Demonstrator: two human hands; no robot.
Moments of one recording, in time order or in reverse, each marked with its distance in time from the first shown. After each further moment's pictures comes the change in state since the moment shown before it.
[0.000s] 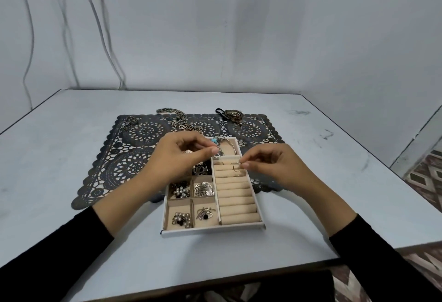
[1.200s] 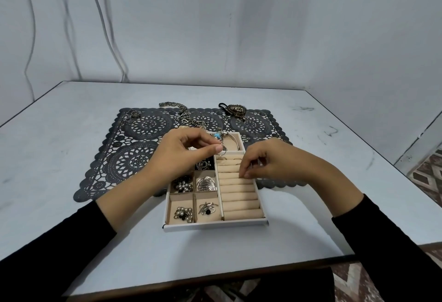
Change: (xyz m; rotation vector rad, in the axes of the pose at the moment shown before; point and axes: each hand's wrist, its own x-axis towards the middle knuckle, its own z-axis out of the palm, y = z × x) left_hand -0.004 0.001 0.003 0.005 0.015 0.013; right_hand 0.017 -0.026 -0.005 -0.668 -0.363 0.074
